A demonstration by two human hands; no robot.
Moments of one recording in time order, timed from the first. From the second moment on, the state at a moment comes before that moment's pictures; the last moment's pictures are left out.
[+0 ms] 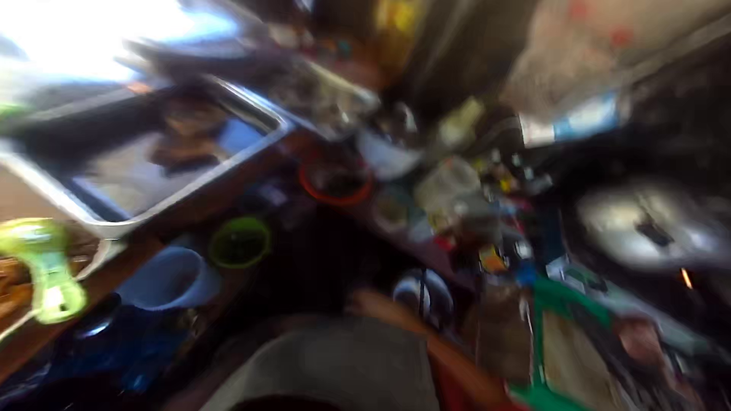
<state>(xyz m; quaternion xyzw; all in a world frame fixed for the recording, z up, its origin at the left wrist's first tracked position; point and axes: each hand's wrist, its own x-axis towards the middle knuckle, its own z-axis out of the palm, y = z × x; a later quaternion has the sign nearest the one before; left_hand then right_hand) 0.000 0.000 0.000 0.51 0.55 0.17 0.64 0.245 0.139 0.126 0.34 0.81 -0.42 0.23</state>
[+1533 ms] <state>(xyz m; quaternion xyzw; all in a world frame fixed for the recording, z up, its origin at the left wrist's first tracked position) 0.201 0.119 0.069 0.59 0.20 -0.07 0.78 0.519 -0.015 0.066 0.84 0.40 -0.27 -0.23</state>
